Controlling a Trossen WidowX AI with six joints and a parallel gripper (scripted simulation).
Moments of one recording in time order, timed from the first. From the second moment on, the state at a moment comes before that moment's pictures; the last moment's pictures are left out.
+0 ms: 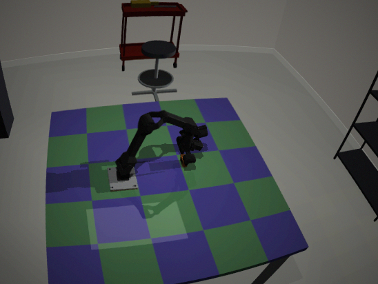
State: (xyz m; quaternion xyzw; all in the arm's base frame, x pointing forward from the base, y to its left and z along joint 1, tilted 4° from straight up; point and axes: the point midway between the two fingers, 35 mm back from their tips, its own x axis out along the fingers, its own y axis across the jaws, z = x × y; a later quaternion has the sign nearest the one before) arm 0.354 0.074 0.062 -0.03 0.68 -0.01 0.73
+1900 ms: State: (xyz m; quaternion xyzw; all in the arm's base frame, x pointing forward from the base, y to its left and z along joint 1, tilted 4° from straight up) arm 0.356 0.077 0.074 -0.03 0.58 0.00 0.81
